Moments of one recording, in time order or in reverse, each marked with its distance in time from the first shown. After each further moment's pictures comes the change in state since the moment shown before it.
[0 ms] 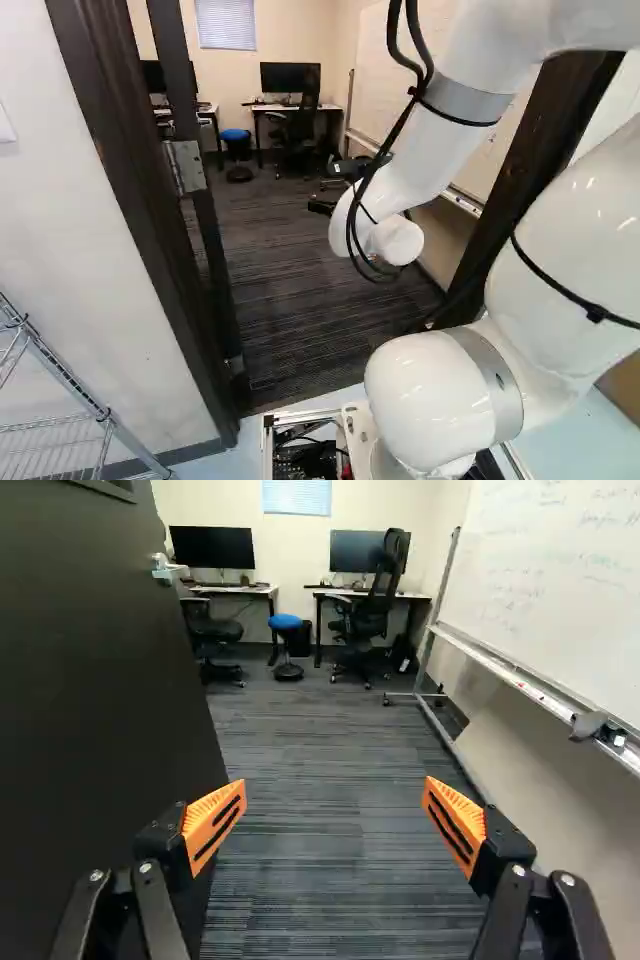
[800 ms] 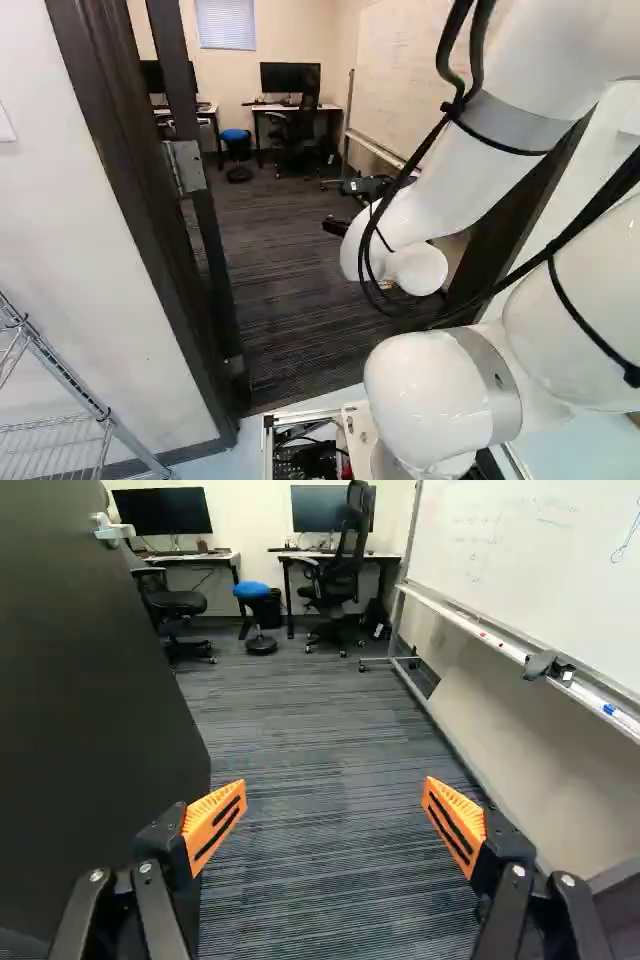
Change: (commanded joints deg) arm -2.3 7.7 7.8 3.2 -4.6 0.0
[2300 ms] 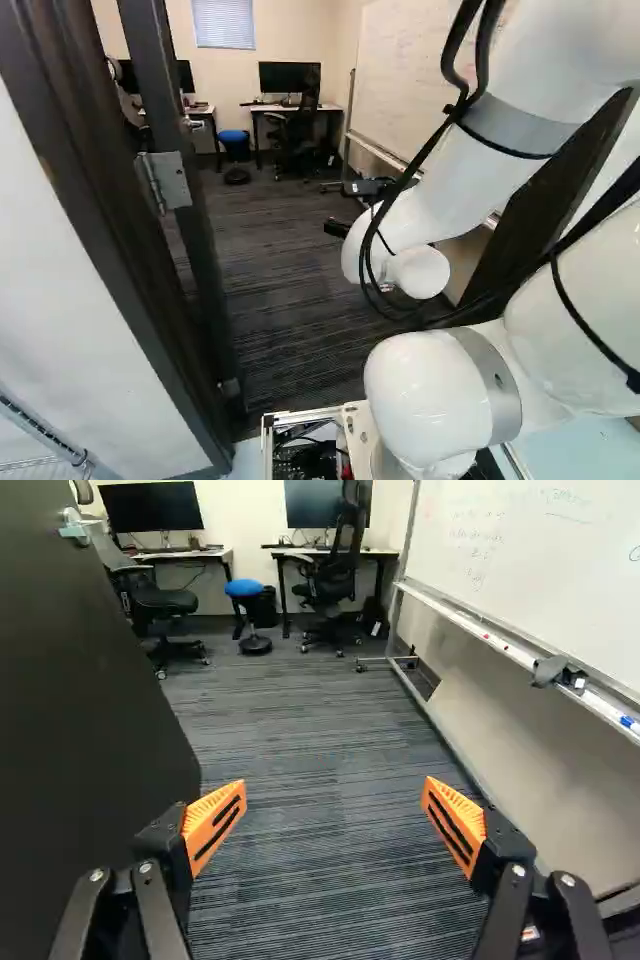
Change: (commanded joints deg) arm -0.1 0.3 0.3 0.1 -0.2 0.0
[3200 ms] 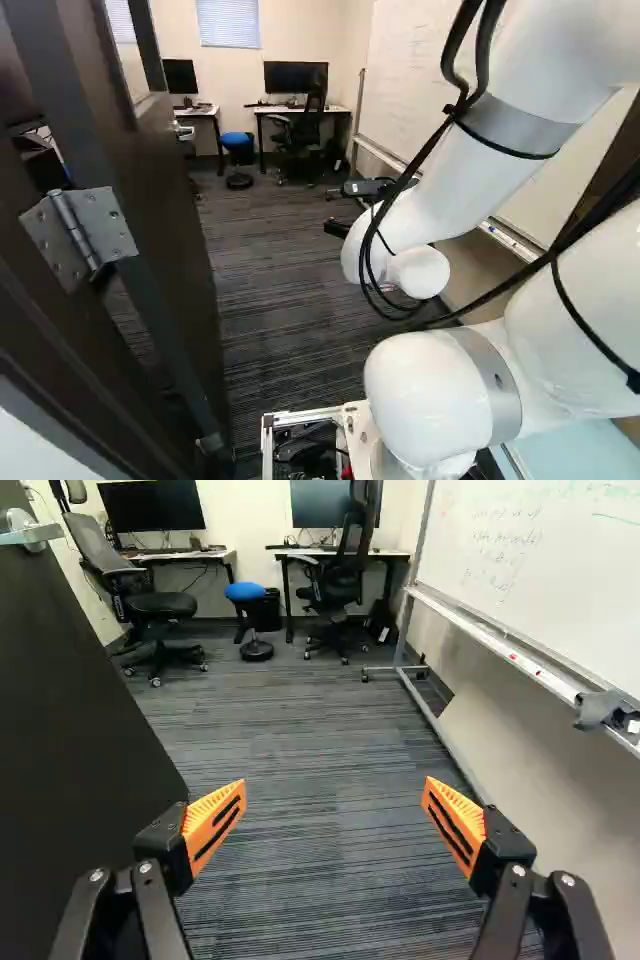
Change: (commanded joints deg) arm 0.0 0.0 0.0 0.0 0.0 0.0
